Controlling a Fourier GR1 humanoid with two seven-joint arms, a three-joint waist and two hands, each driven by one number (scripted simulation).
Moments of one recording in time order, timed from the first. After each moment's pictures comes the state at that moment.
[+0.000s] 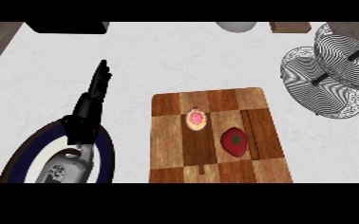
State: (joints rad) left arm -0.16 0.19 -0.21 -1.55 -0.02 0.31 0.04; right arm 0.58 -0.75 -0.15 -2.50 0.02 0.09 0.43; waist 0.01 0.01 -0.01
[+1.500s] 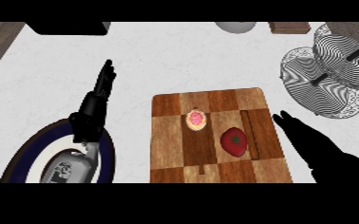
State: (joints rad) left arm -0.18 0.15 -0.20 -1.52 -0.04 0.29 0.04; right arm -0.26 -0.87 0.58 -2.40 0.16 0.06 1.21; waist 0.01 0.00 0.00
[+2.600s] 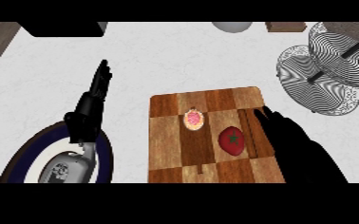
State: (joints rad) left arm -0.17 0.14 -0.17 -1.54 -0.05 0.28 0.05; right arm -0.27 -0.73 0.72 -2.20 0.45 0.12 1.17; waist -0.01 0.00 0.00
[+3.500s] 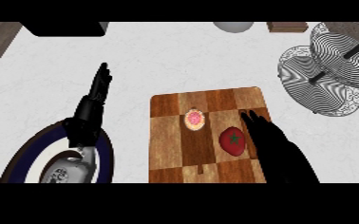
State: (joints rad) left arm -0.13 0.11 -0.15 -1.57 -0.08 0.25 0.04; right arm -0.14 -0.50 0.68 -2.09 0.60 0.18 1.08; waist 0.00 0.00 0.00
